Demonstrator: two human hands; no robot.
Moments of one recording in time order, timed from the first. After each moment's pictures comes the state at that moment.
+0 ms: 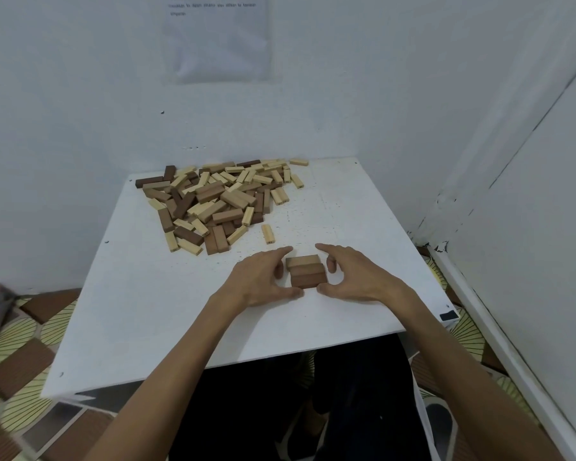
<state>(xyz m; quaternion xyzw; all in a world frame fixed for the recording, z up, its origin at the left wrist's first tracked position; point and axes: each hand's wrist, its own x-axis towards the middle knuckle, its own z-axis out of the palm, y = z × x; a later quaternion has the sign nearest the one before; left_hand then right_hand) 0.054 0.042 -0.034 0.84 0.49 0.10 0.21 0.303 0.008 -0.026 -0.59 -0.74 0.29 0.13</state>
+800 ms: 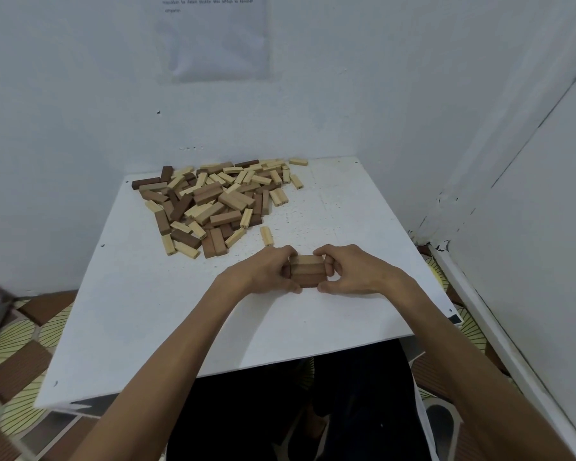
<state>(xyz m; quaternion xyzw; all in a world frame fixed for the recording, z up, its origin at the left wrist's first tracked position) 0.073 0.070 -0.012 0.83 0.46 -0.01 0.31 0.305 0.031 -0.018 -0.57 -0.76 0.29 0.10</state>
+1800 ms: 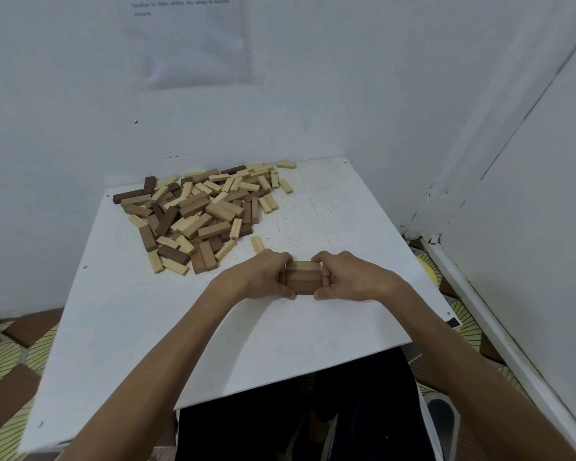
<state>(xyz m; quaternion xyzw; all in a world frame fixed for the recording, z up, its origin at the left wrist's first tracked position) 0.080 0.090 -0.005 0.86 0.42 -0.05 0.28 0.302 0.035 -0.010 -0.60 -0.73 0.33 0.05</state>
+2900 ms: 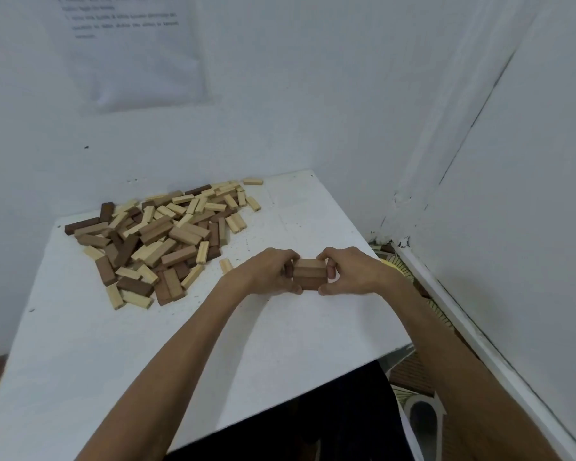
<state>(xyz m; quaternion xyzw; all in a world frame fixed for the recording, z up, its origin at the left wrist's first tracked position) 0.147 0.133 -0.016 0.88 0.37 0.00 0.31 0.366 0.048 -0.004 -0.67 -0.68 0.29 0.09</state>
